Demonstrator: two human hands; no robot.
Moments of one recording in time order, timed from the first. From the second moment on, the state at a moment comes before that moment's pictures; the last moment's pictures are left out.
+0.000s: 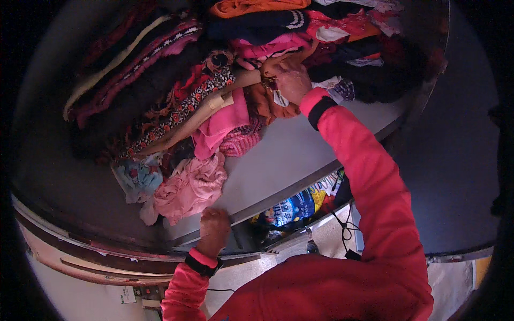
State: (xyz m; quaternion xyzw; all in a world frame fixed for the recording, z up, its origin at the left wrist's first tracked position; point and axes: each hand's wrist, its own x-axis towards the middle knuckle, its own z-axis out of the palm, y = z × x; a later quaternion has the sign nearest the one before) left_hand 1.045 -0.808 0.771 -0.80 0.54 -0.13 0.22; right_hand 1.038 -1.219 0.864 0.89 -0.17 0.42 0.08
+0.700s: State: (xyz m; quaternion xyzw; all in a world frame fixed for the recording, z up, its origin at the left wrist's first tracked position) left_hand 1.041 -0.809 0.769 -0.83 0.48 -0.12 0.26; right_hand 1.056 -1.242 0.827 0.94 -0.17 0.27 0.09
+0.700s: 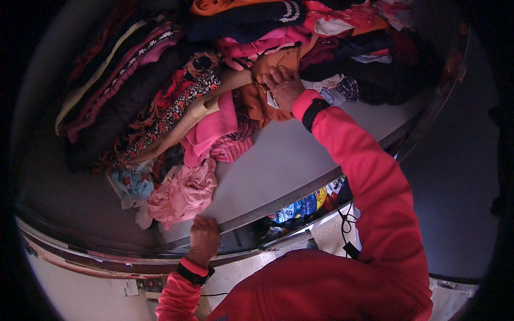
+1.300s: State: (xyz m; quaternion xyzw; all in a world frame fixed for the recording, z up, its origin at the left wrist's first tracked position) left_hand 1.034 -0.815 0.786 -0.81 0.53 -0.16 0.21; right_hand 1.036 -1.256 0.853 0.96 -0.09 0.25 -0.08
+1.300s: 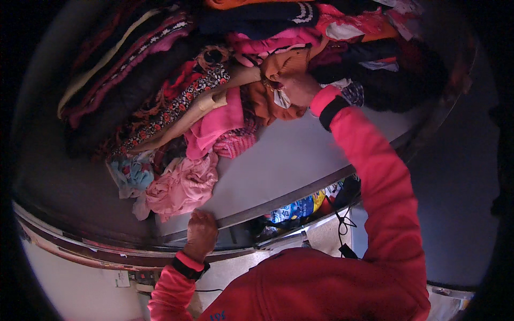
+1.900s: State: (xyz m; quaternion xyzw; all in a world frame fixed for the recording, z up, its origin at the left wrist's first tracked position) left_hand 1.096 -1.086 1.015 -0.63 0.63 -0.45 0.08; right_hand 1.018 -1.279 0.878 0.92 0.05 0.38 -0.08
